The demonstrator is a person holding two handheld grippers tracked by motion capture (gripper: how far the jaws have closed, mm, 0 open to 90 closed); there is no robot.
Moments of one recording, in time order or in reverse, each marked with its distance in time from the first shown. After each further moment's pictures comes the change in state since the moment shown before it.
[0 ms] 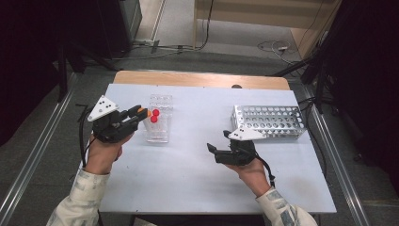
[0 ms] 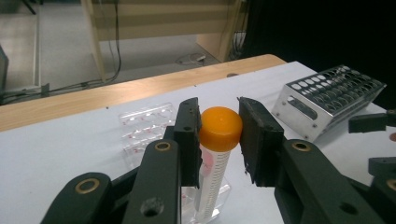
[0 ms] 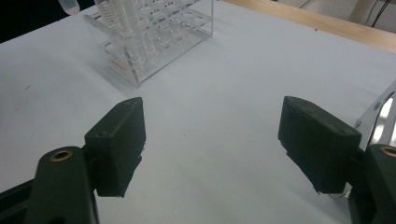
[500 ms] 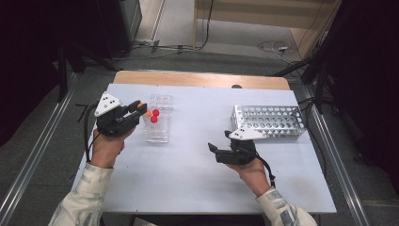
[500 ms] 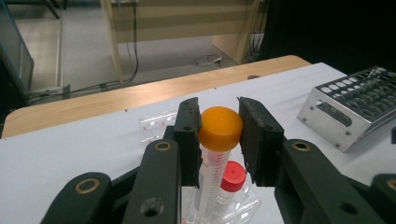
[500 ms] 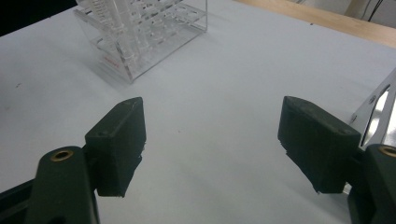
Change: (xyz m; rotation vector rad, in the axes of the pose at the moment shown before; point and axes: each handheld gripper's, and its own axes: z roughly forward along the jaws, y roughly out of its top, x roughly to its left) left arm 0.008 -0.003 0.020 0.002 0.073 0.020; right arm -0.003 -0.002 0.002 0.013 -0.014 0.009
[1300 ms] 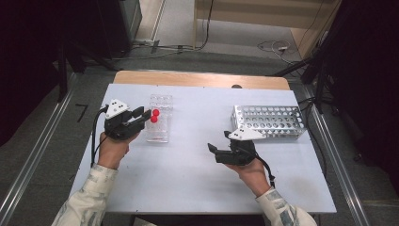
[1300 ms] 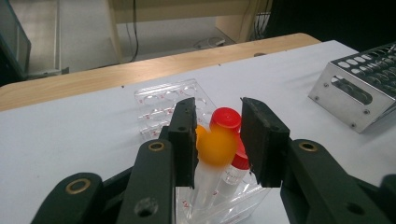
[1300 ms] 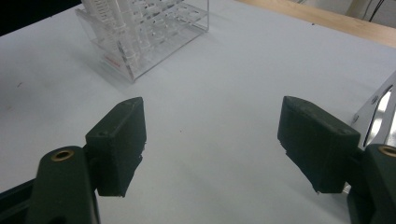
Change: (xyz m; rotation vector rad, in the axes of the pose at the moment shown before) left arm 0.001 -0.021 0.018 0.063 -0.005 -0.011; right arm 0.001 0.000 0.000 0.001 0.001 -0.006
